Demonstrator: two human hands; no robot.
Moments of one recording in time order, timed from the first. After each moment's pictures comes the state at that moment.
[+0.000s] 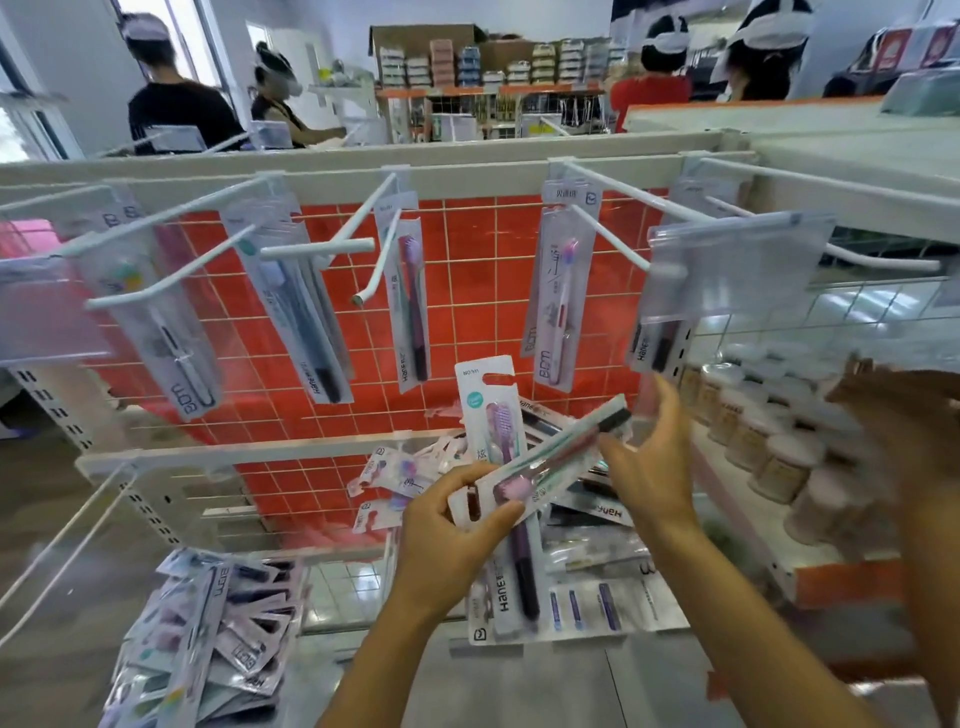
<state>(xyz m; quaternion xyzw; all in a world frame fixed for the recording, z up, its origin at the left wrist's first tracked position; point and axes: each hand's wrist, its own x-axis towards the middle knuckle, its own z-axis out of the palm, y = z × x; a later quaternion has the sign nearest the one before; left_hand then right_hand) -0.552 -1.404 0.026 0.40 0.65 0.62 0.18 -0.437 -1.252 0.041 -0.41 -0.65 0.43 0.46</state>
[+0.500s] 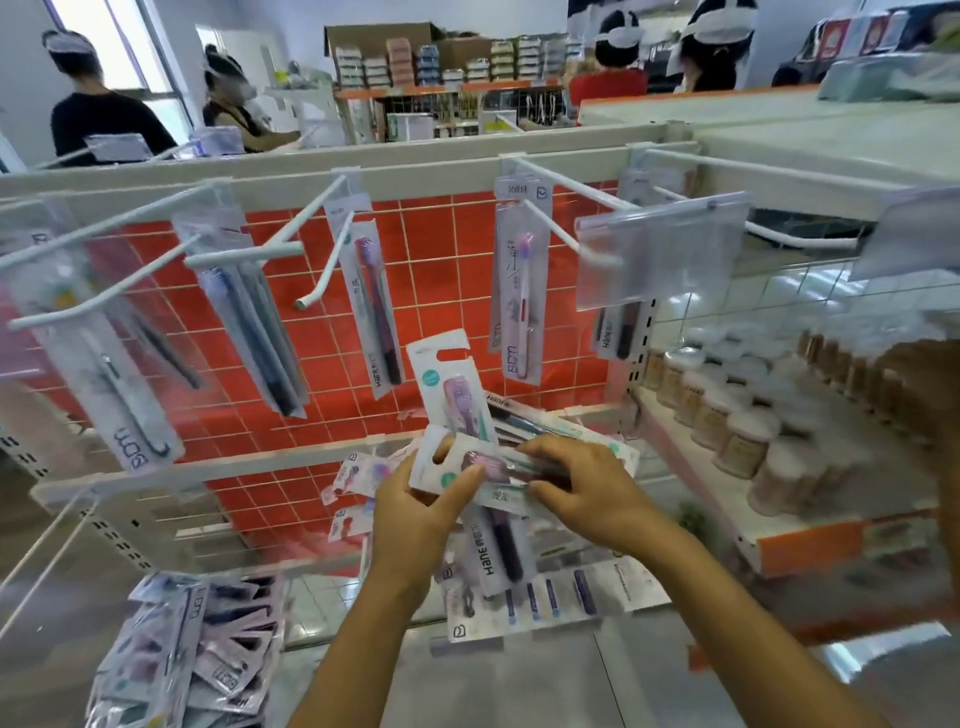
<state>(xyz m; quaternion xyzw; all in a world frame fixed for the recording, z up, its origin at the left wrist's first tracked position) -0.551 -1.392 0.031 0.33 0.61 0.68 0.25 -0.421 -1.264 0.040 -0.26 -0.89 0.31 0.21</state>
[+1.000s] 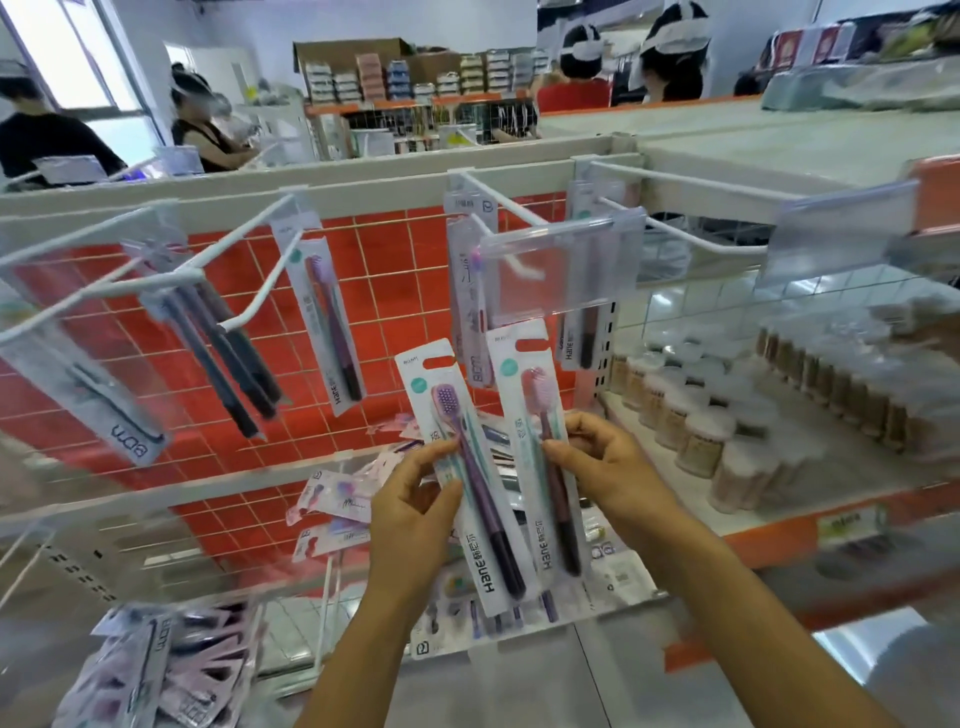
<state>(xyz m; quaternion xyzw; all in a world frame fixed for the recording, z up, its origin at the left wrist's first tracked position) -0.528 -1.367 0.025 0.34 0.62 0.67 0.21 -0.382 -1.247 0.050 -0.28 -0.64 0.64 0.33</state>
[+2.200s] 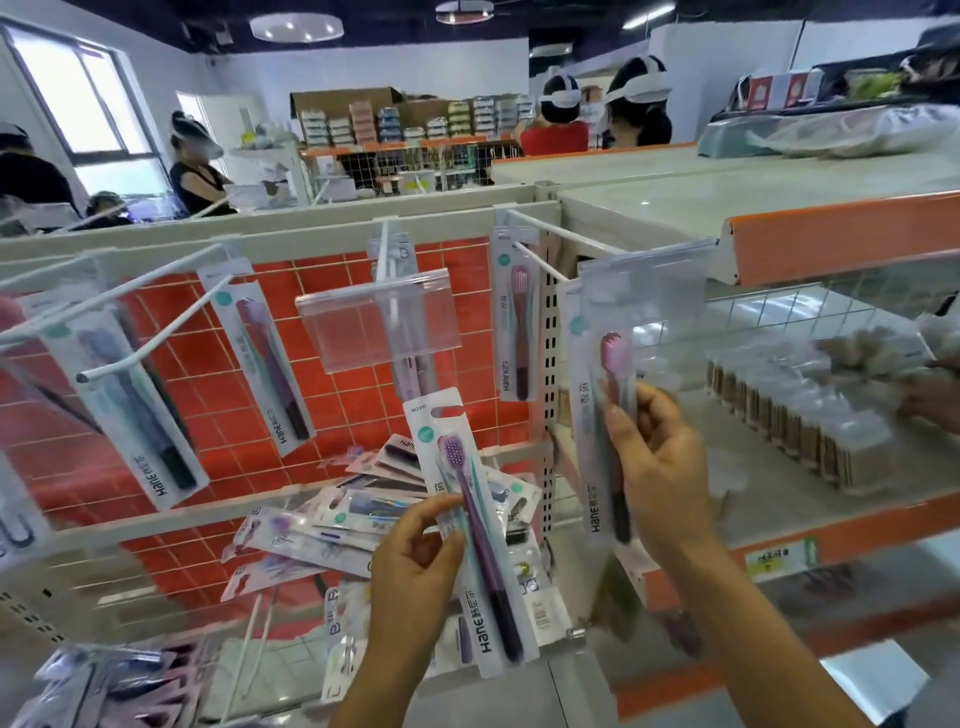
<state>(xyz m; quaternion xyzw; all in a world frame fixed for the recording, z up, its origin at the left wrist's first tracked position) -0.446 -1.340 0.020 0.35 0.63 0.66 0.22 -0.298 -1.214 0.086 -0.25 -0.62 0.49 0.56</state>
